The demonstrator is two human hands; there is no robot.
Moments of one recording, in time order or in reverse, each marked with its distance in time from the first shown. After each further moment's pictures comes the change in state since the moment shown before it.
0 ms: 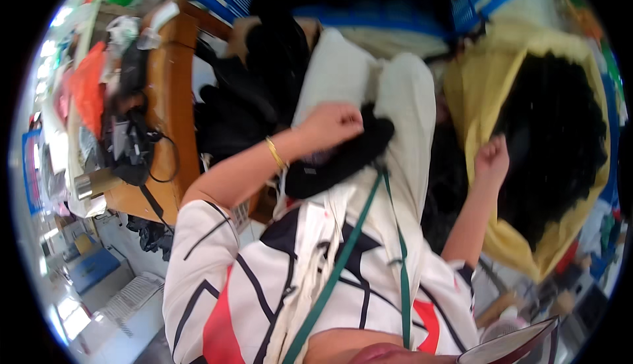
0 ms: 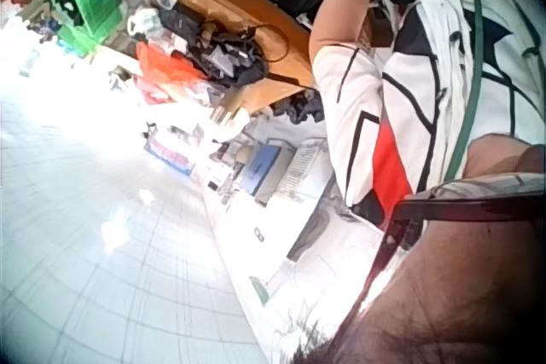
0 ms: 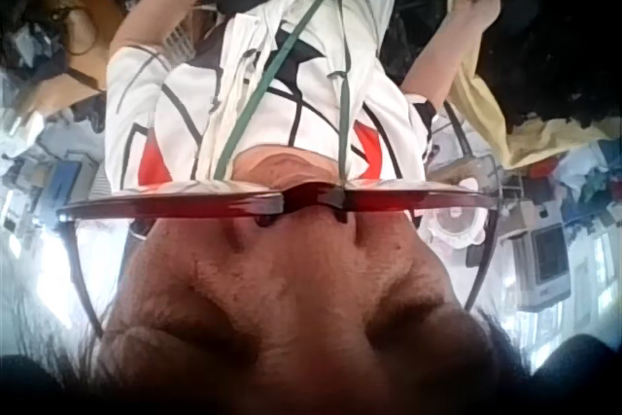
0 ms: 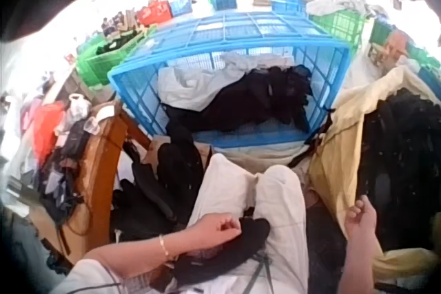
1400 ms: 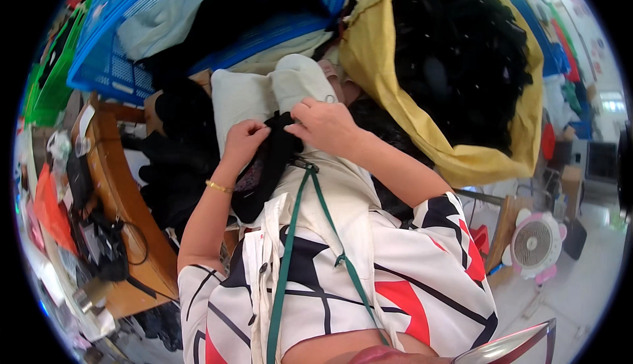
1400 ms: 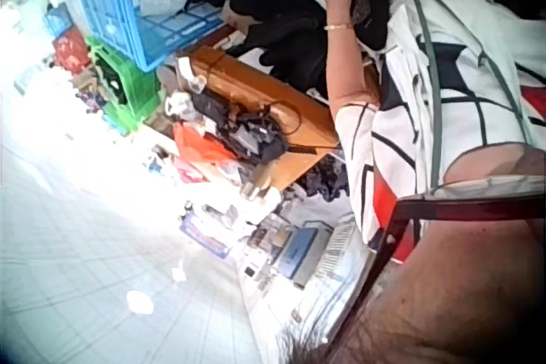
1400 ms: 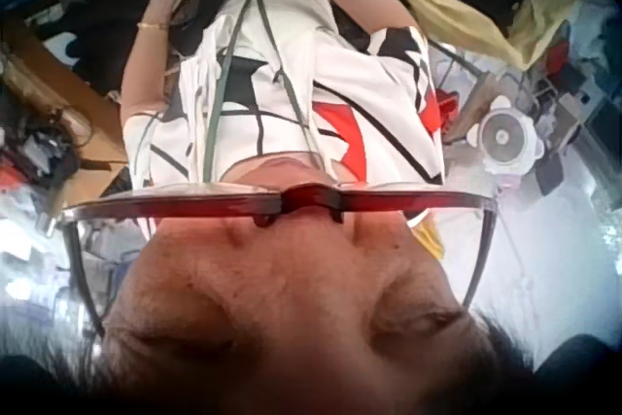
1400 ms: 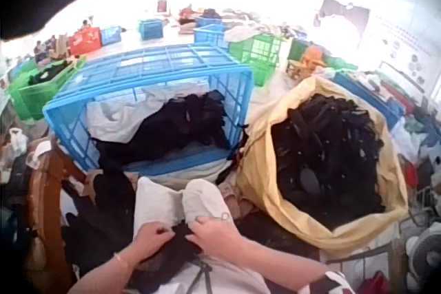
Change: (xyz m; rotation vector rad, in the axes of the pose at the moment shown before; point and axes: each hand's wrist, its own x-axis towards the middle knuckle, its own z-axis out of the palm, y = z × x) left_hand 0.016 -0.038 0.008 -0.051 0.152 0.062; right_hand -0.138 0.105 0.098 -1.718 -0.917 -1.028
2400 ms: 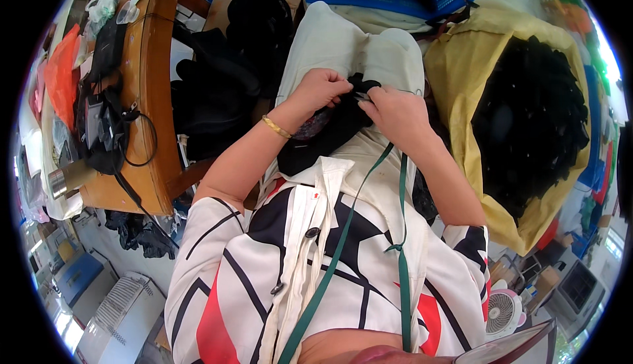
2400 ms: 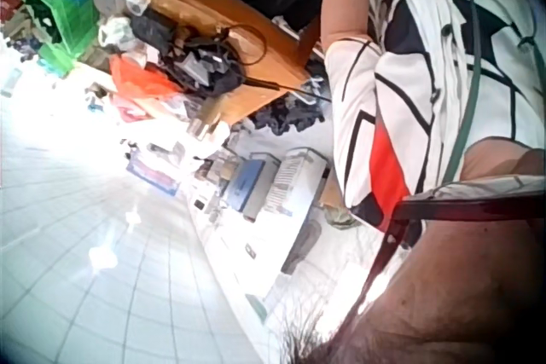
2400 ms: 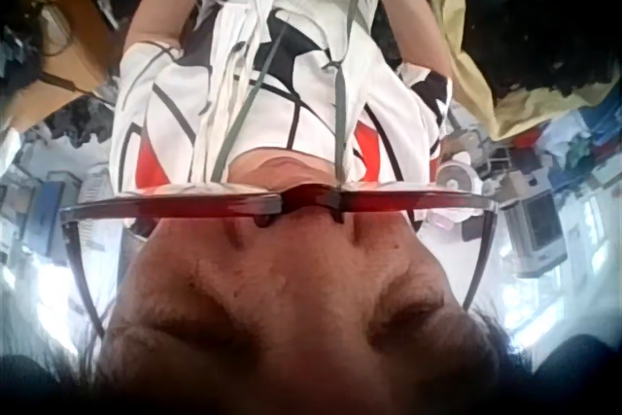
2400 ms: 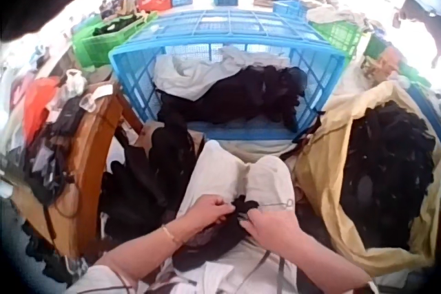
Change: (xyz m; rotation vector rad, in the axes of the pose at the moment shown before) left_hand -0.008 0.011 0.000 -0.435 -0.016 -0.301; right_hand 0.026 -0.020 0.013 -0.188 -0.366 -0.078
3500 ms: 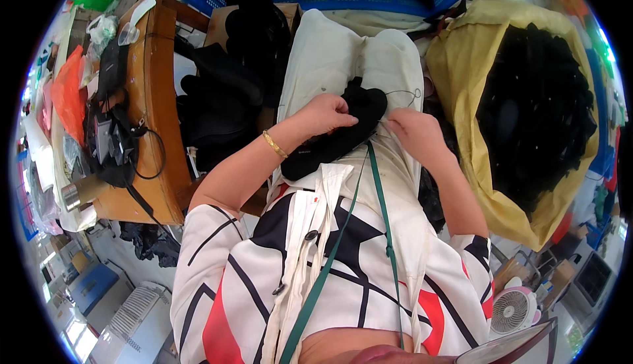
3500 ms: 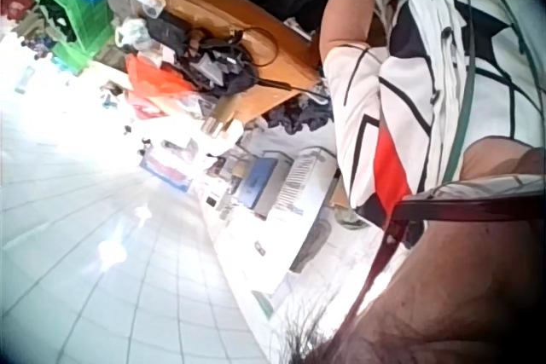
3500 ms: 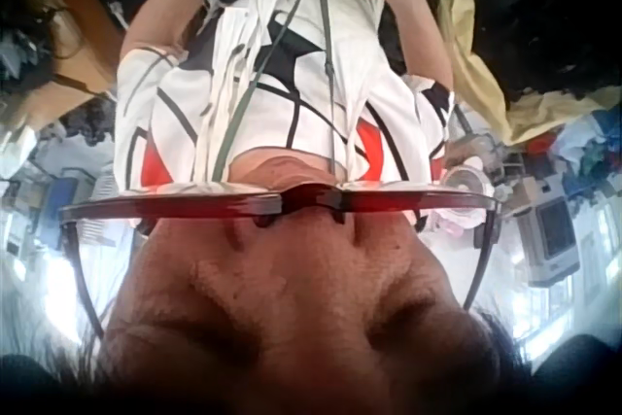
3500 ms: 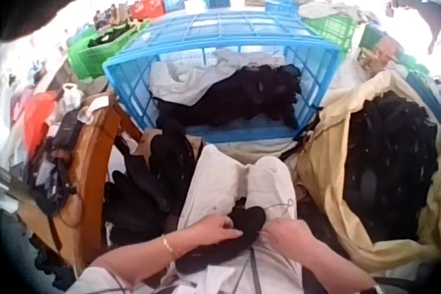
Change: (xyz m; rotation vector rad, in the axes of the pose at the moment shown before) left_hand -0.019 0.002 0.011 0.327 -0.201 -0.098; right_hand -0.047 0.046 0.023 0.311 0.045 0.057
